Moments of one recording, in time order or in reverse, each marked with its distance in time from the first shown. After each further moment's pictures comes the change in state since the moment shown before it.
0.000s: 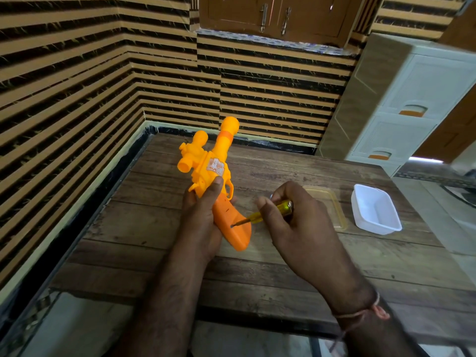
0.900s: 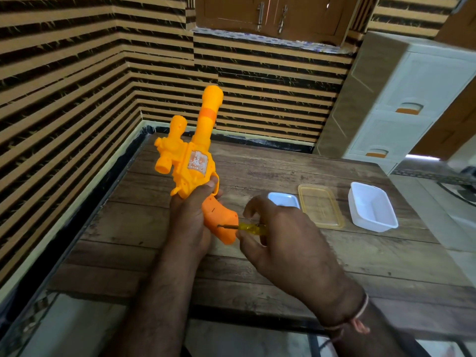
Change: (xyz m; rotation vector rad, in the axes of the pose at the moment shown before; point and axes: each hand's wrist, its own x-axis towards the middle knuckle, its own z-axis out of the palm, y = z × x) left_hand 0.000 0.007 -0.005 0.036 0.074 0.044; right_hand -0.012 -0.009 0.003 -0.408 -0.208 -0.179
